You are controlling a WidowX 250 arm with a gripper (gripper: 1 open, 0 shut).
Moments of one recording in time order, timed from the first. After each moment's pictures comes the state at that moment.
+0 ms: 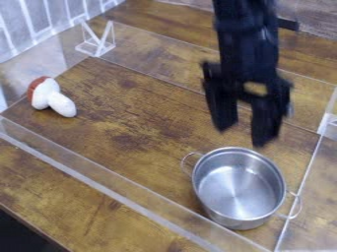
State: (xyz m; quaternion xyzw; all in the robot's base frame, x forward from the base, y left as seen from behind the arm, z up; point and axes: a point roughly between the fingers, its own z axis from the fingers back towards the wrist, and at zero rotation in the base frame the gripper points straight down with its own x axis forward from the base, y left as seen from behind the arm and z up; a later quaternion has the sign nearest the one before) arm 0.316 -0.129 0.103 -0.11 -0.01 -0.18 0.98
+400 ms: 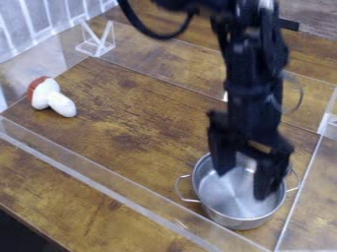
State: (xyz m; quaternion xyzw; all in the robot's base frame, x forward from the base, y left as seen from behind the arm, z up) arm 0.308 -0.133 0.049 -0.09 0.02 -0.18 0.98
